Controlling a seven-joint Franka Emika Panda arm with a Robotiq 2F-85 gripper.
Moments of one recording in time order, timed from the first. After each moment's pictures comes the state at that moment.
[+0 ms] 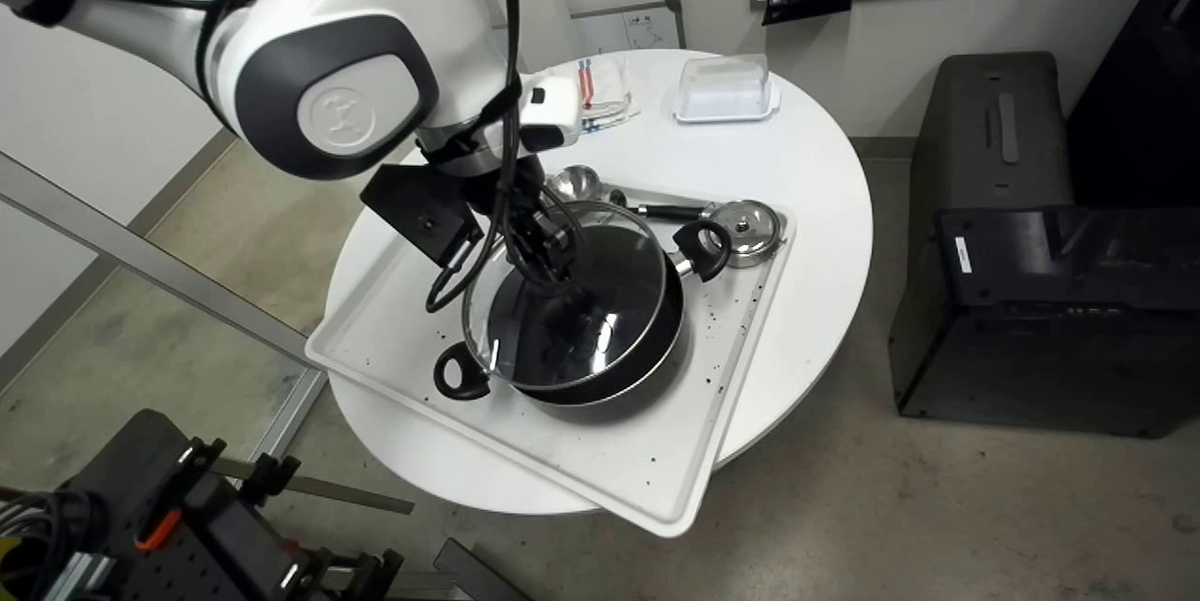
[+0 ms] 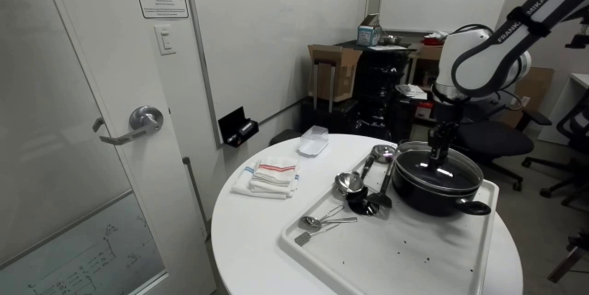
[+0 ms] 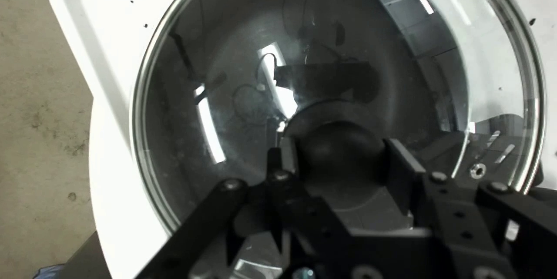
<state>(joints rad) -0.17 0.56 -0.07 -2.10 0.00 2.59 -0.01</state>
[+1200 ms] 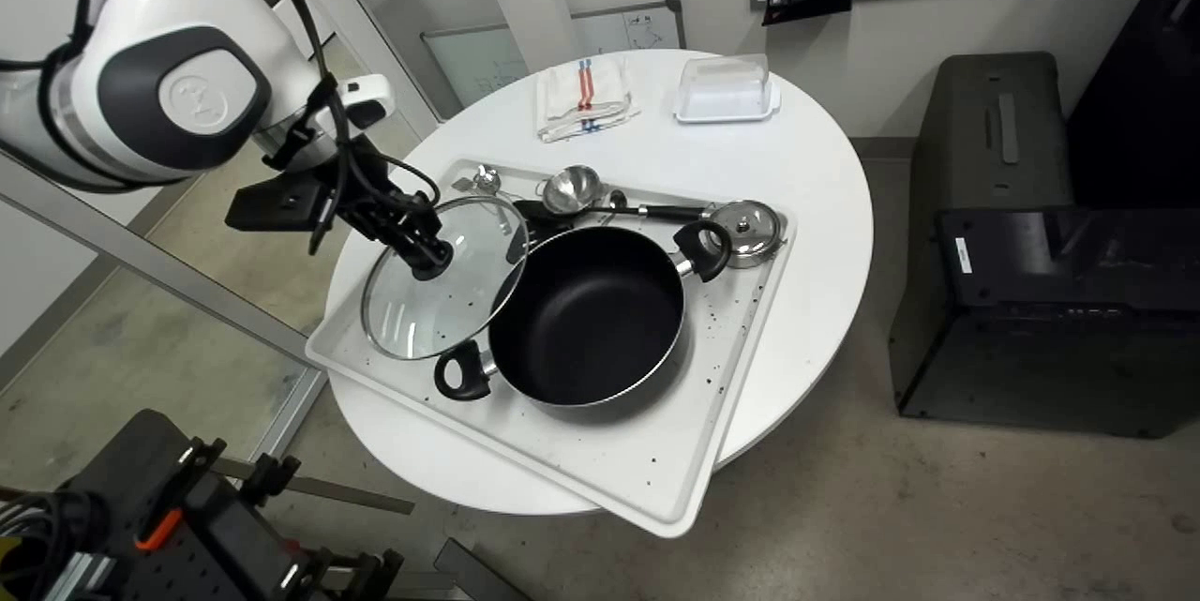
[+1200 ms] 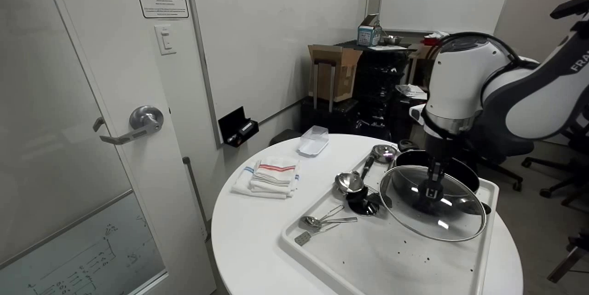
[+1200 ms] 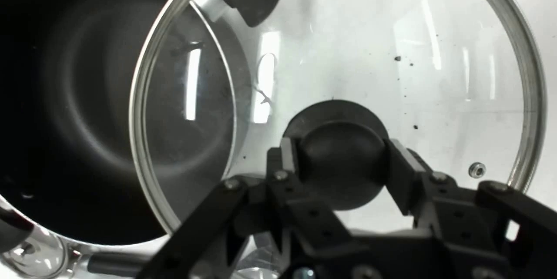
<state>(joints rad) 0.16 0.47 -0.06 -2.29 -0.24 2.71 0.10</state>
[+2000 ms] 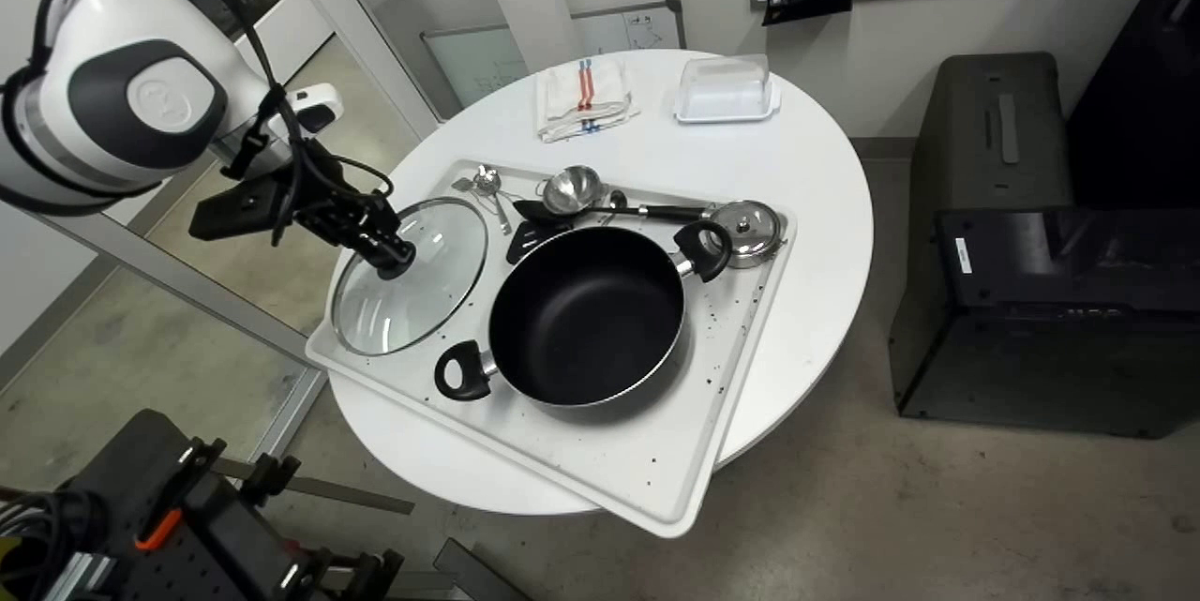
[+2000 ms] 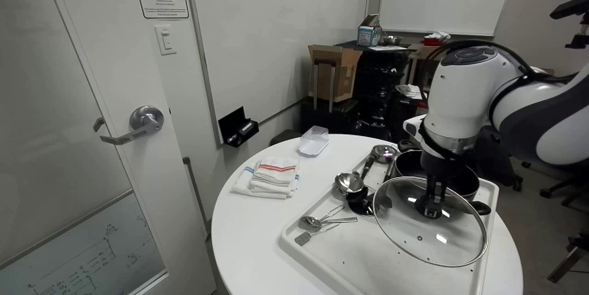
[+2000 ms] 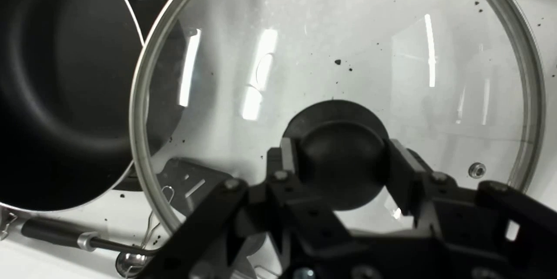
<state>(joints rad) 0.29 0.47 -0.07 -2.31 -0.31 2.73 0.18</state>
